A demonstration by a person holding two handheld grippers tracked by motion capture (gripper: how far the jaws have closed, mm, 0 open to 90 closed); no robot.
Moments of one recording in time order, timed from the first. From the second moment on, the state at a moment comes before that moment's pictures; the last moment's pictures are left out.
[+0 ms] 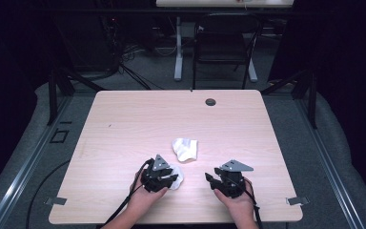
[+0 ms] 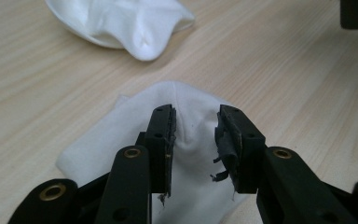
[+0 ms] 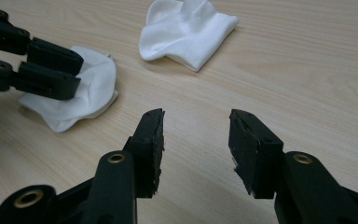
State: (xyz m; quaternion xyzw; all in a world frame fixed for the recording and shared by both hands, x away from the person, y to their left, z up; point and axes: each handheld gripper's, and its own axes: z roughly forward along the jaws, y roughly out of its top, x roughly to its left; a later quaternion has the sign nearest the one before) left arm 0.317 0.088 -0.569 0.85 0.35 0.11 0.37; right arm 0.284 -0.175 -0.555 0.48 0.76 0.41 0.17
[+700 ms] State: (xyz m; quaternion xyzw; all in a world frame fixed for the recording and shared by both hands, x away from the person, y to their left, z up) left arm 0.307 0.111 -0.547 0.82 0.36 0.08 0.44; right arm 0.286 -0.133 -0.558 0.42 0.80 0.41 0.13
